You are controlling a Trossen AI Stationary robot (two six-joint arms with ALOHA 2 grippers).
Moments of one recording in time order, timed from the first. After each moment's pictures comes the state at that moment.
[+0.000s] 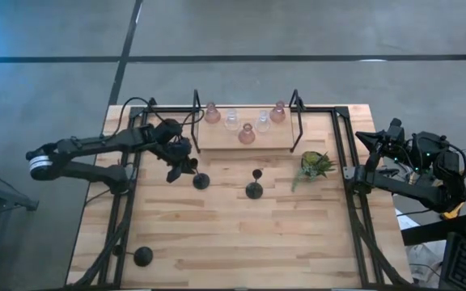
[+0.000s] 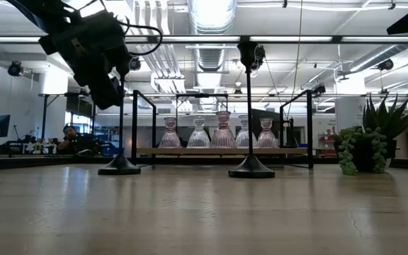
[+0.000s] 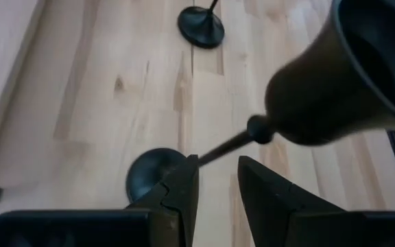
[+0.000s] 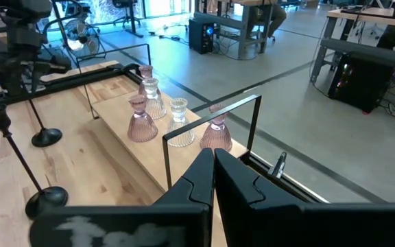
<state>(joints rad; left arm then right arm) 0.43 1.07 0.67 -0.47 0.55 0.11 -0.33 0.05 0.83 -1.04 0.32 0.10</state>
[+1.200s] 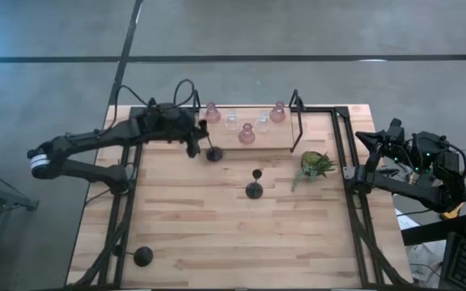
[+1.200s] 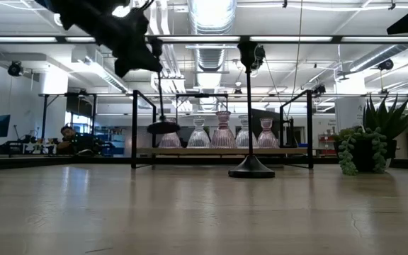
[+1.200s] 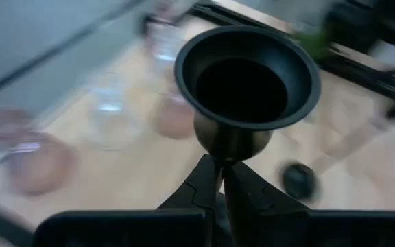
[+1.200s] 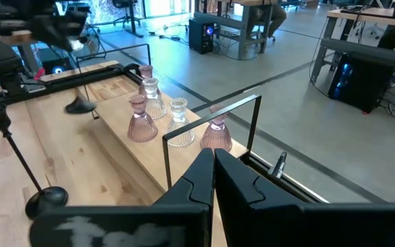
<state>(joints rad) 0.42 1.09 0.87 -0.27 0.10 -0.16 -0.33 0.05 0.83 -1.04 0.32 0.10</state>
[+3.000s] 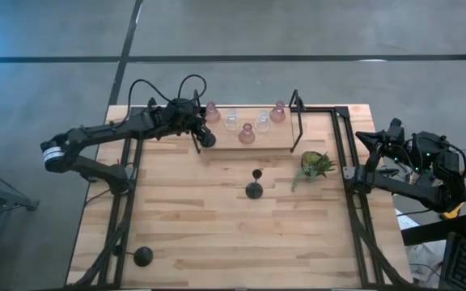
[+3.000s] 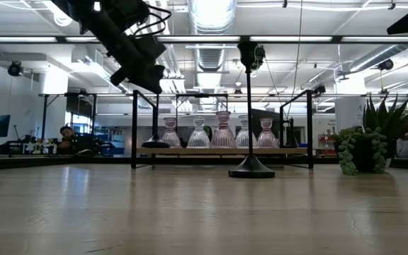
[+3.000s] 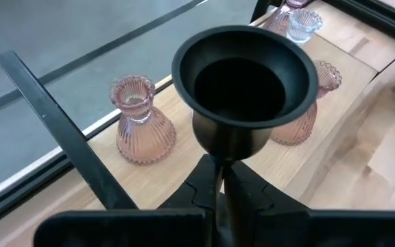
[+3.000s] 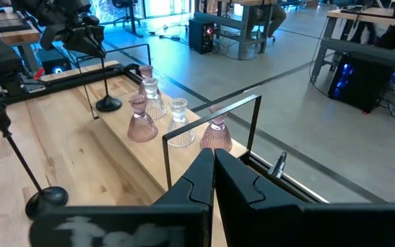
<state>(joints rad) 0.47 1.25 0.96 -0.33 -0.22 -0.27 -0.33 0.05 0.83 -1.04 0.32 0.10</state>
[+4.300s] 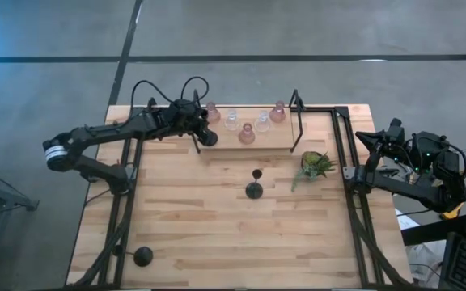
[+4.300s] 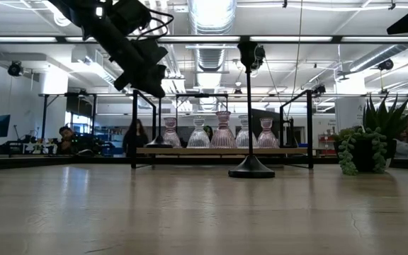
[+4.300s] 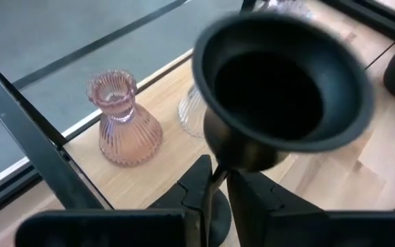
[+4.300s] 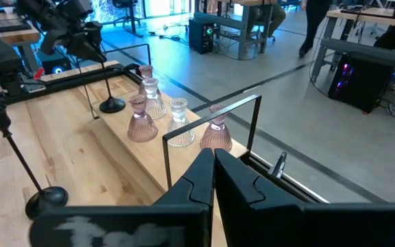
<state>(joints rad) 0.47 1.28 0.94 -0.28 -0.17 -0.26 -0.33 0.05 0.83 -1.04 0.32 0.10</state>
